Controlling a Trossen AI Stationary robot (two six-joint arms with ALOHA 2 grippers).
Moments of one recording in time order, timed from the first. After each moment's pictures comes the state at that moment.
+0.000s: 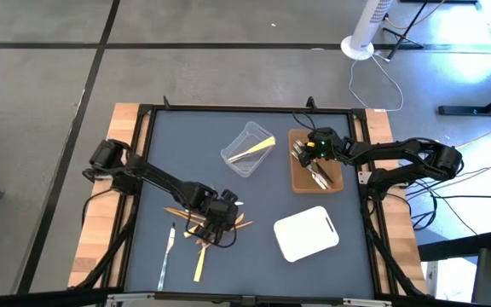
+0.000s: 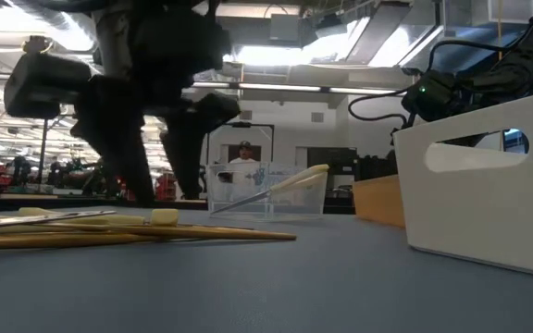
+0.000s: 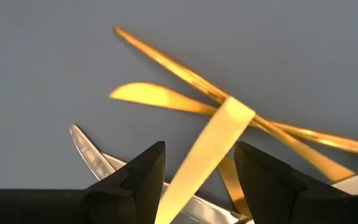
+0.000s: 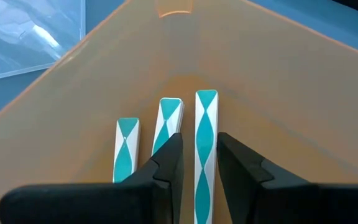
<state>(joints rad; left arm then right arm) -0.30 1.79 1.10 -0.50 -0.04 0.31 -0.56 1.31 0.34 0.18 0.12 0.26</state>
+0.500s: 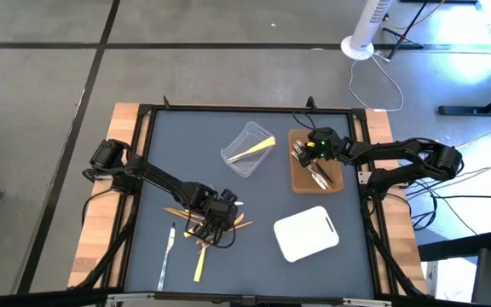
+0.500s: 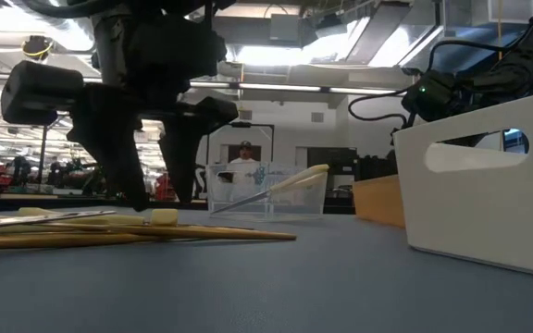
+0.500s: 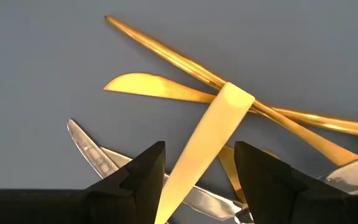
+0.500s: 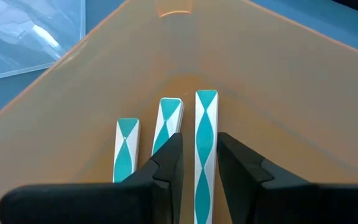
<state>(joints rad) -0.29 1.79 1.10 -0.52 -0.04 0.35 -0.56 1.31 0.34 0.18 0.12 0.26</state>
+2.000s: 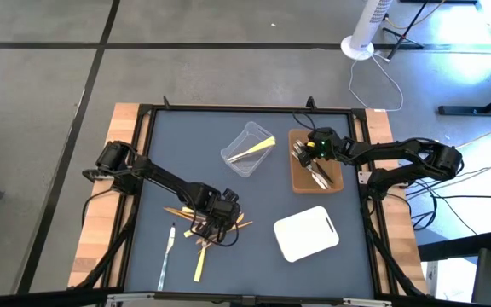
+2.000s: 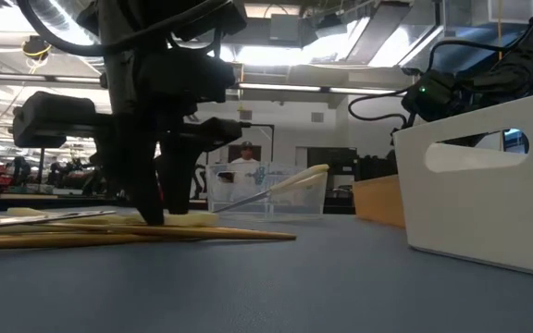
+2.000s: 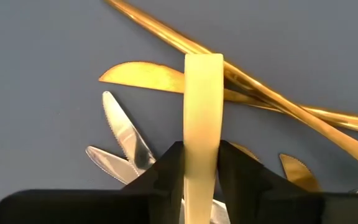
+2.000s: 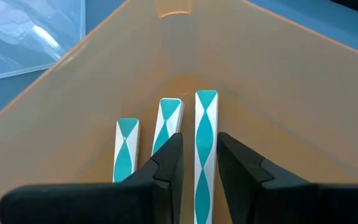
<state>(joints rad) -0.27 1.85 1.10 -0.50 -0.04 0.35 -0.56 1.31 0.34 0.18 0.12 0.26</state>
